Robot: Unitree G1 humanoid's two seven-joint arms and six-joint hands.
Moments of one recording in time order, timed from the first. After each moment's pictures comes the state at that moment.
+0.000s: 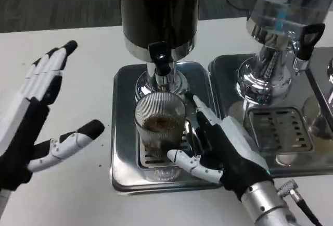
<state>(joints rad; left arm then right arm) 0.16 0.54 0.14 0.20 0.46 -0.76 0.24 0.04 -0.16 0.36 0.02 -0.50 -0.05 -0.06</state>
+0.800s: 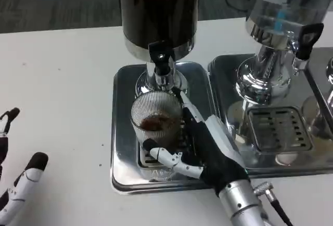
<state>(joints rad) 0.30 0.43 0.18 0.44 0.31 -0.82 0.28 -0.07 -0.04 0.36 0.34 -0.46 -0.25 -0.20</state>
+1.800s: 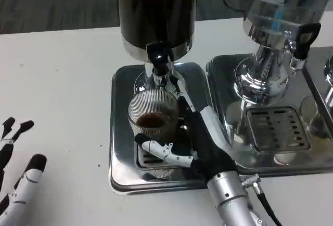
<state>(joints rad) 0.31 0.43 0.18 0.46 0.29 -0.82 0.24 -0.18 0.02 0.36 0.52 -0.42 -0.34 -0.26</state>
